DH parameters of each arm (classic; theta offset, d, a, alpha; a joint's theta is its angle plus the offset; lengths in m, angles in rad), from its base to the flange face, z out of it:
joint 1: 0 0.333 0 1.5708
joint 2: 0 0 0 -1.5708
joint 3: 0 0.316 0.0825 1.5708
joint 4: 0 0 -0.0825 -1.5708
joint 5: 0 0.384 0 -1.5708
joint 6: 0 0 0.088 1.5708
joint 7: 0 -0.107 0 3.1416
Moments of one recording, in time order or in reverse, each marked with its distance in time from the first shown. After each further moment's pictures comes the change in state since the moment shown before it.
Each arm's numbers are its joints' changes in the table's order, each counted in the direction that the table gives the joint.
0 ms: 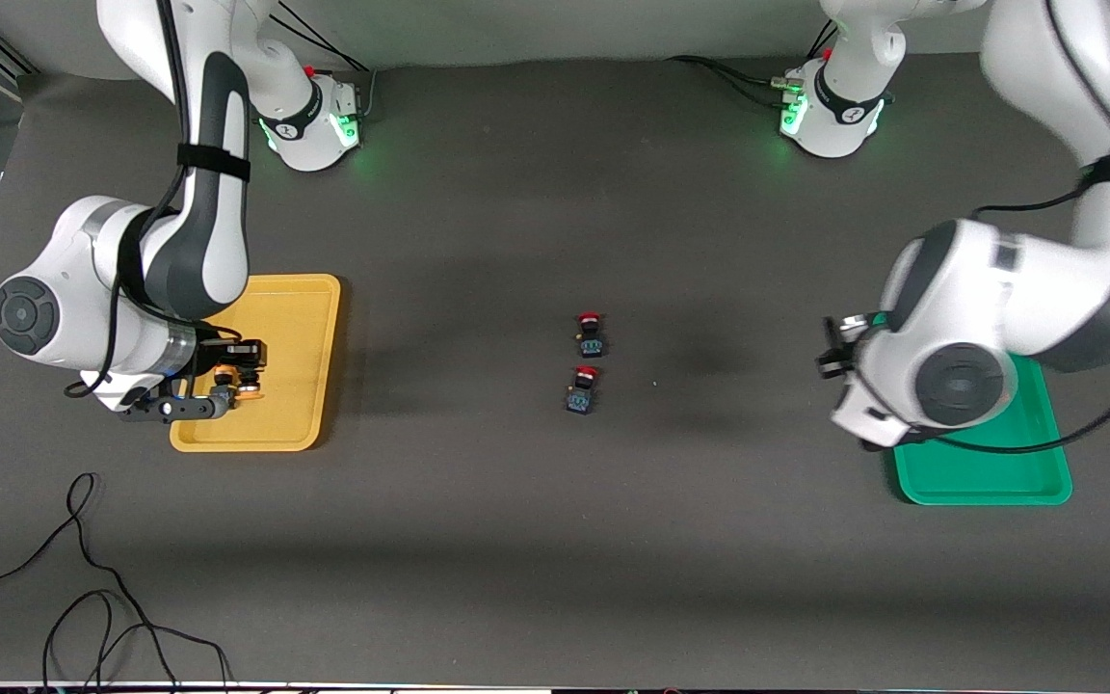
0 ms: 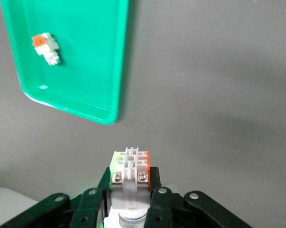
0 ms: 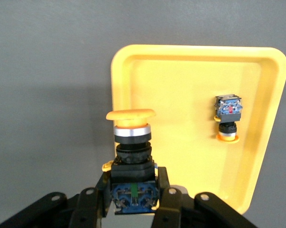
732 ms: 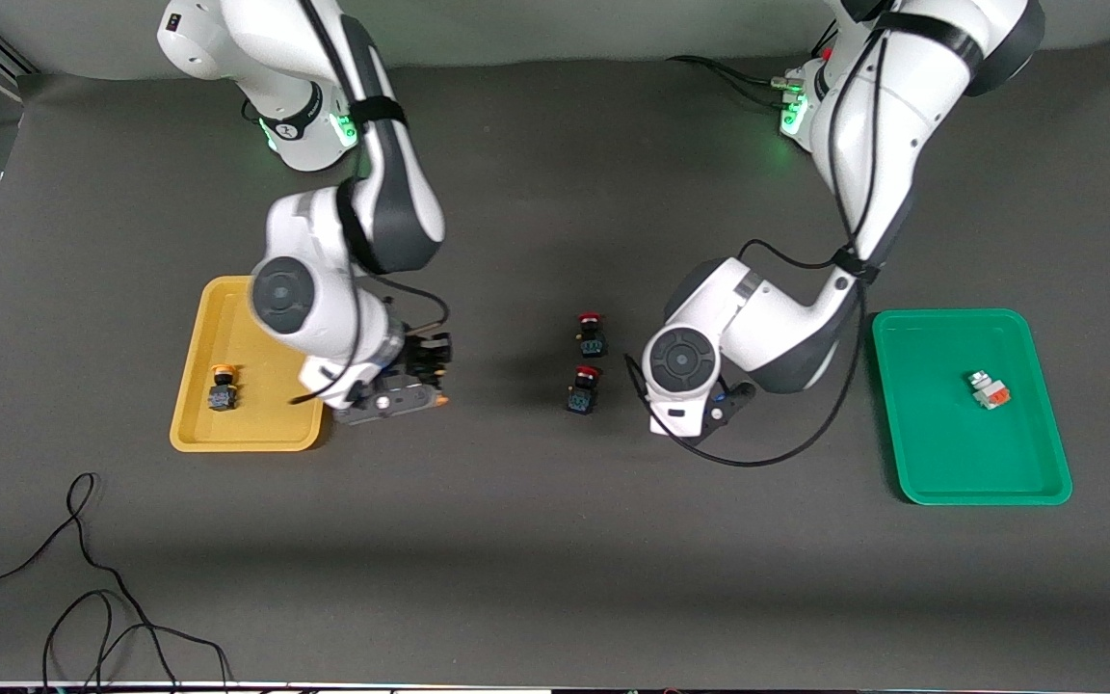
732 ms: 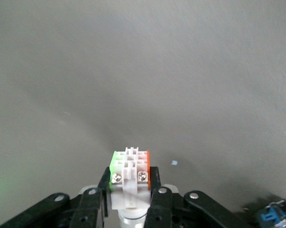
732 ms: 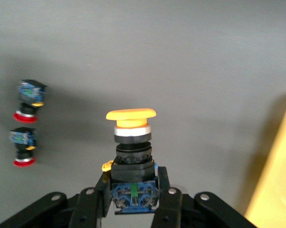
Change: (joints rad) left arm -0.322 -0.234 -0.007 -0.031 -0.001 -0.399 0.778; right arm 0.053 -0.006 0.264 0.271 0.032 0.021 -0.284
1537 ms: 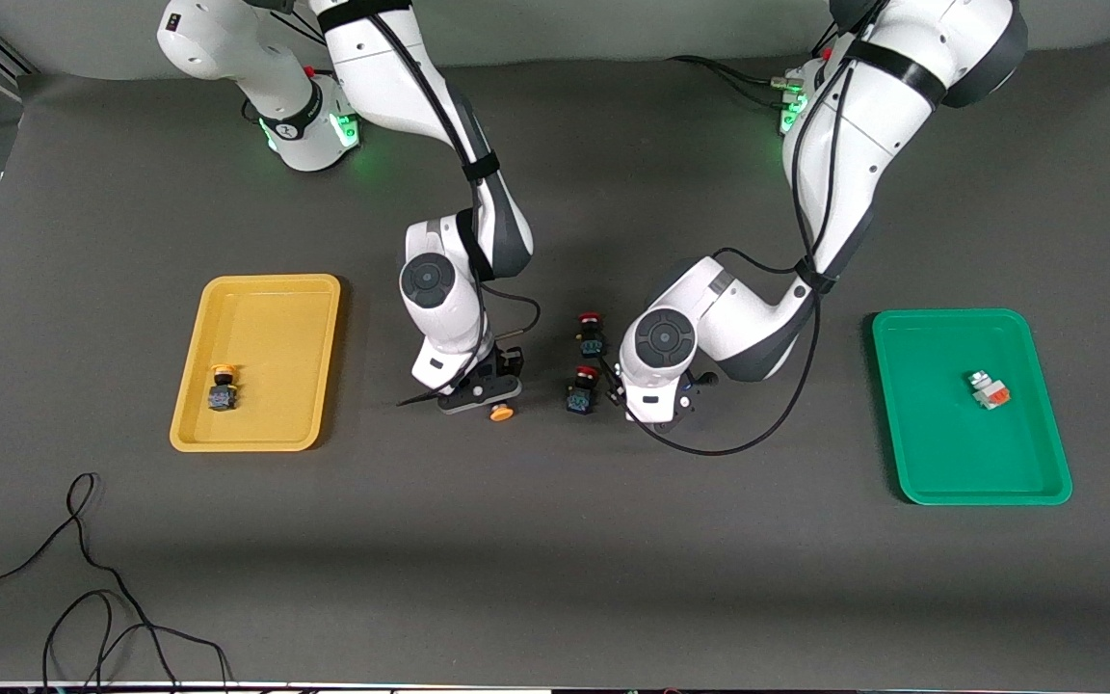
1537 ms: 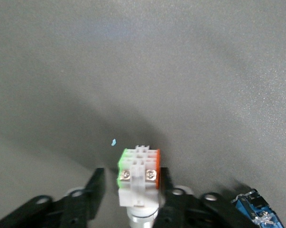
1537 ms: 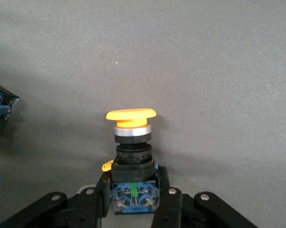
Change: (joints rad) left arm -0.047 -0.066 -0.008 -0.167 -0.012 -0.418 0.179; right arm -0.009 -0.174 0.378 -0.167 0.105 -0.683 -0.004
